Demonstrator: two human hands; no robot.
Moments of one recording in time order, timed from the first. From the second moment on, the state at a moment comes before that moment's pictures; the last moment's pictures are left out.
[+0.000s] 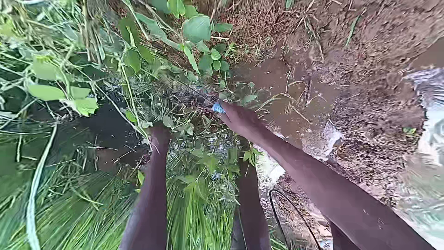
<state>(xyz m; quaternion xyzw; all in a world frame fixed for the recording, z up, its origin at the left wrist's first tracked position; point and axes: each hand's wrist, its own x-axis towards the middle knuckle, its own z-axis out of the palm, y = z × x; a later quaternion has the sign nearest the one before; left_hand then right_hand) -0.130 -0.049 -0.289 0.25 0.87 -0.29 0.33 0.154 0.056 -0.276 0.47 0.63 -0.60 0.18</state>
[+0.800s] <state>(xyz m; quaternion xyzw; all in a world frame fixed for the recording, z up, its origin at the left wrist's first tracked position) -0.110 0.074 -0.286 0.42 0.87 -0.10 0.23 0.281 -0.016 -0.228 0.55 0.62 -0.57 -0.02</state>
